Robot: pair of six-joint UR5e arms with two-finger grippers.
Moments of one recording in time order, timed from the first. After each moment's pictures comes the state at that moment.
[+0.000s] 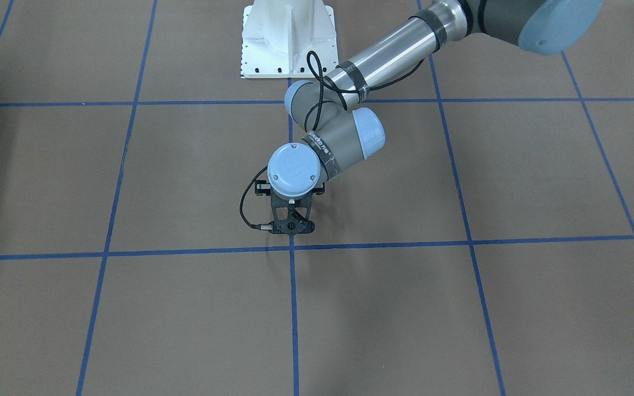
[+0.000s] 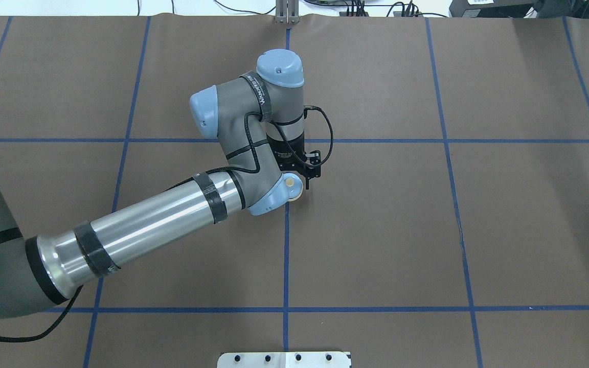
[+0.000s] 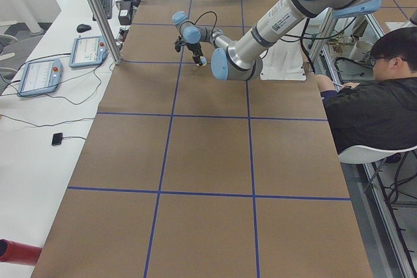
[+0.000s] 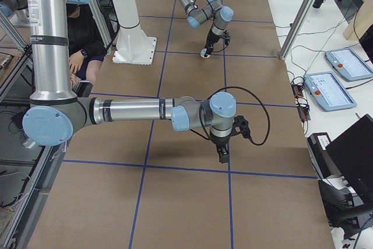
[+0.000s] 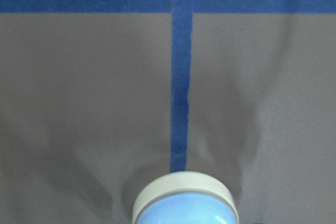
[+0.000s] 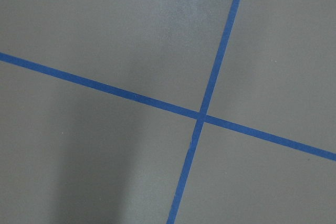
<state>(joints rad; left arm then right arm) -0.61 -2.68 -0.93 -1.68 -2.29 -1.04 1.47 -1.57 1.63 -1.44 2.27 -0.08</state>
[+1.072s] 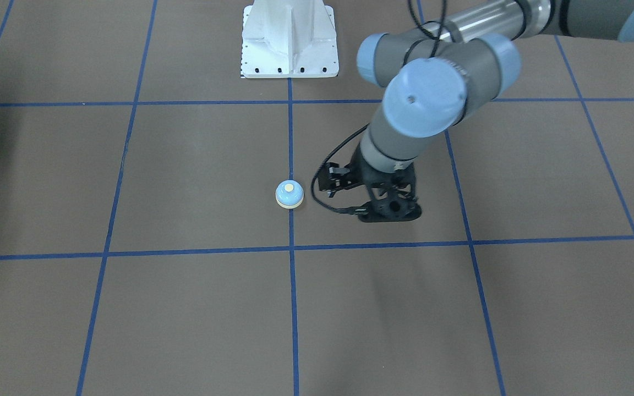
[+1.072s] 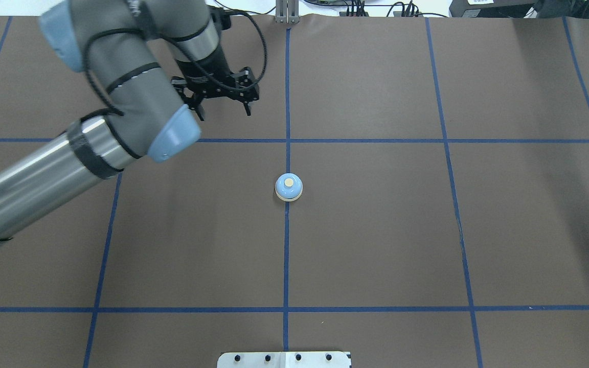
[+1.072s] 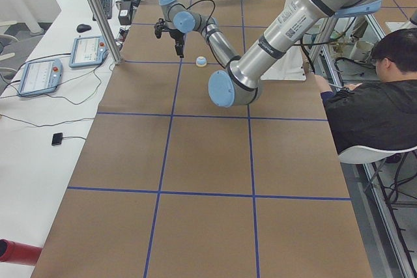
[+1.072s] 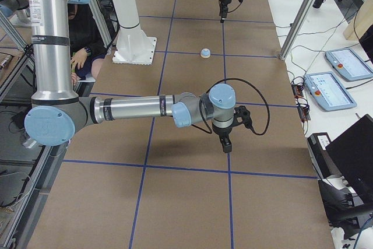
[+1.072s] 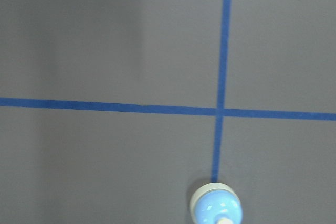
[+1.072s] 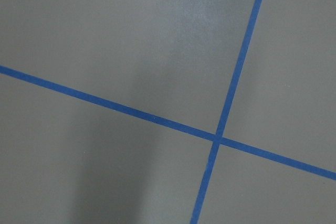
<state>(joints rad) -0.87 -2.35 -1.59 -1.46 -2.27 -0.97 1.43 -1.56 1.68 -1.35 2.31 0.07</state>
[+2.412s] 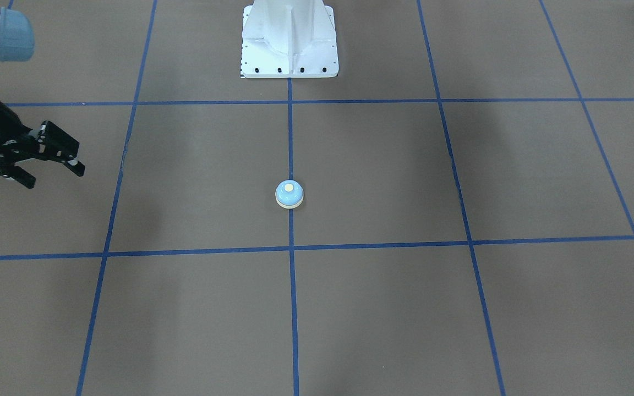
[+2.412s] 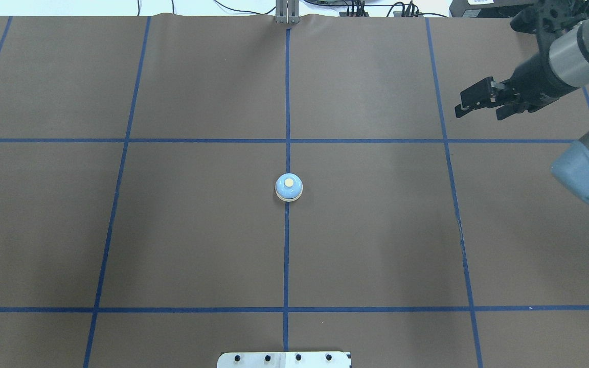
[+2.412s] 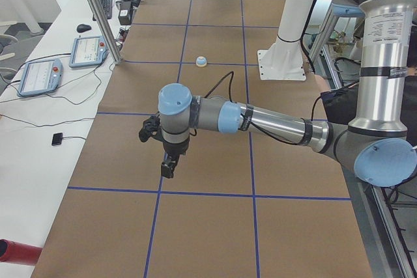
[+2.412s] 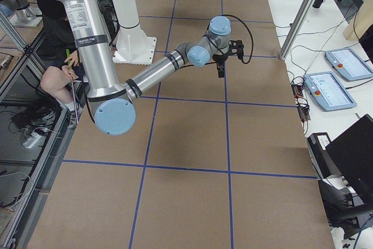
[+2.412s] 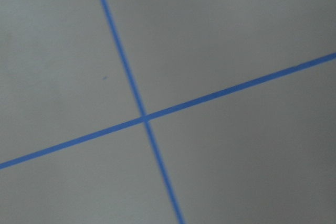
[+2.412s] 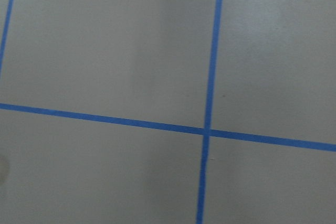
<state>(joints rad) -1.63 -1.50 -1.81 -1.49 -2.27 0.29 1.01 -1.28 1.92 -1.37 2.28 0.91</state>
